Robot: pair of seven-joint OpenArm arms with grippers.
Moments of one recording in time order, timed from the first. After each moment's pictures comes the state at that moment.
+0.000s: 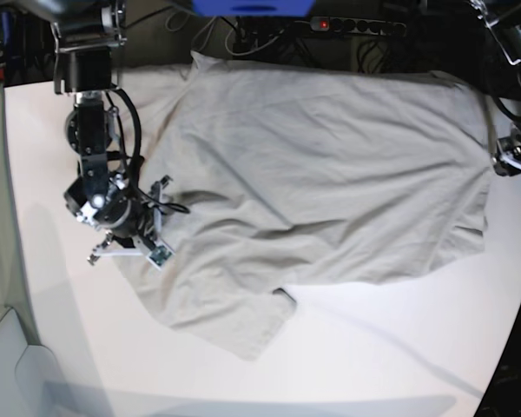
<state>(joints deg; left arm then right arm) 2.0 -27.5 -39.1 69.6 -27.0 -26.5 52.7 8.7 8.3 0.3 85.2 -21.8 40.1 -38.4</state>
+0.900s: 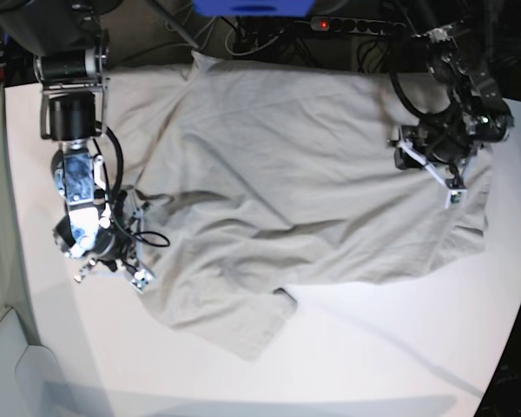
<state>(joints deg) 6.5 -3.6 -28.8 97.4 -16.8 -26.4 66.5 20.5 10.9 0.4 66.7 -21.9 40.1 -38.2</state>
